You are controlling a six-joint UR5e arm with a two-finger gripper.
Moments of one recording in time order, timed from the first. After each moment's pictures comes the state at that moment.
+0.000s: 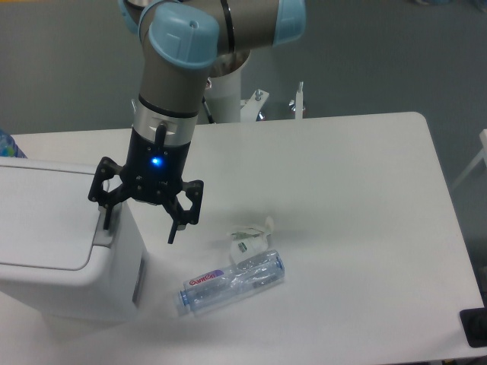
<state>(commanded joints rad) 2.24 -1.78 -1.53 -0.94 1.16 0.24</state>
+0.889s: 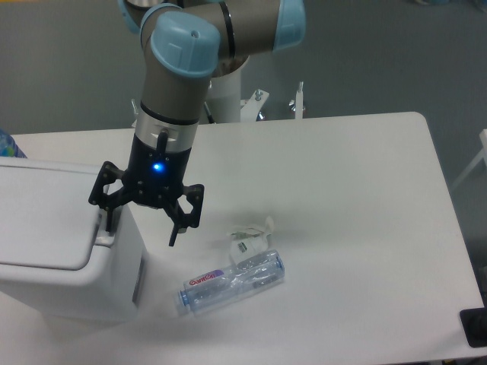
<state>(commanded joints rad) 2.24 -1.79 -1.53 -0.95 1.15 0.22</state>
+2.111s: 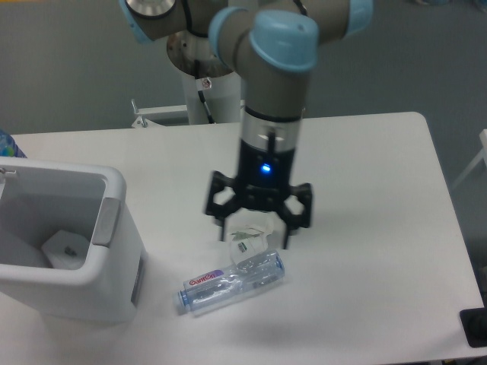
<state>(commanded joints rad) 2.51 -1.90 -1.50 -0.94 1.35 0.69</state>
